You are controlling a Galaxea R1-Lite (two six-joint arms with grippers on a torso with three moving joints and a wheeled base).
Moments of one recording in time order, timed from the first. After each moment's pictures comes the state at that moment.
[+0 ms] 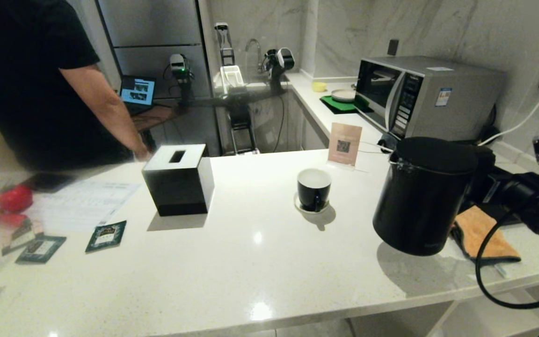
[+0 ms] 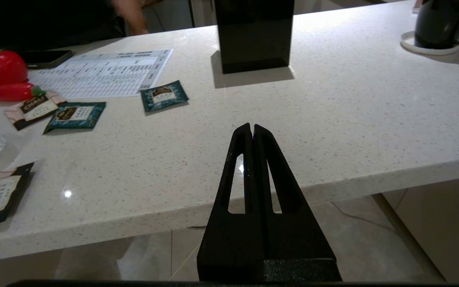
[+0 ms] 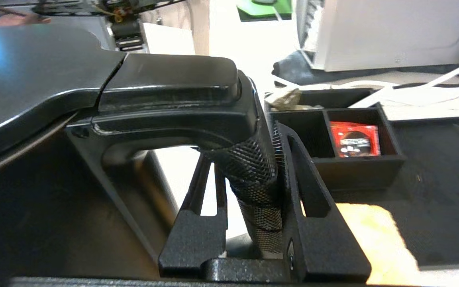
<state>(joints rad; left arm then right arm) 0.00 0.00 0.00 -0.01 -0.03 0.06 -0.07 1.65 -0.44 -1.29 0.10 0.06</state>
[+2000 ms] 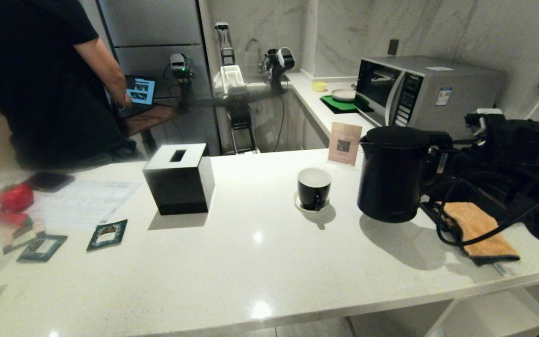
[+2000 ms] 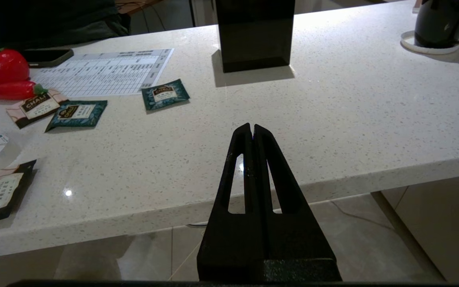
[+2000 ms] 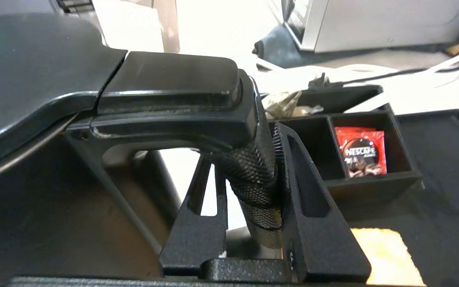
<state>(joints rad) 0.00 0.00 0.00 -0.01 -0.03 0.06 0.04 1.83 -0.89 -0.87 -0.12 0.01</state>
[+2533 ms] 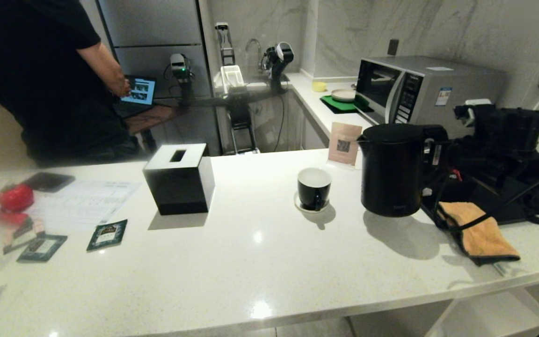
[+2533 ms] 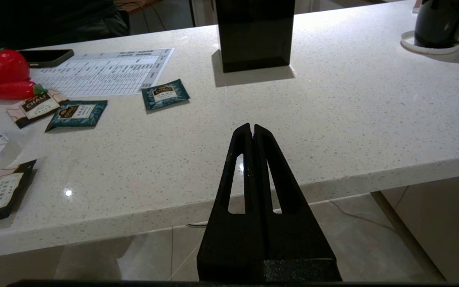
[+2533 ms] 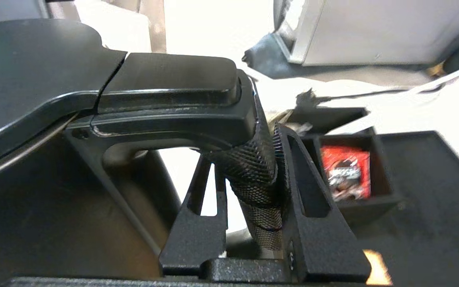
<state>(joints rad) 0.00 0.00 0.00 -0.01 -0.03 0.06 0.05 1.87 -1.03 -0.77 -0.14 -0.07</state>
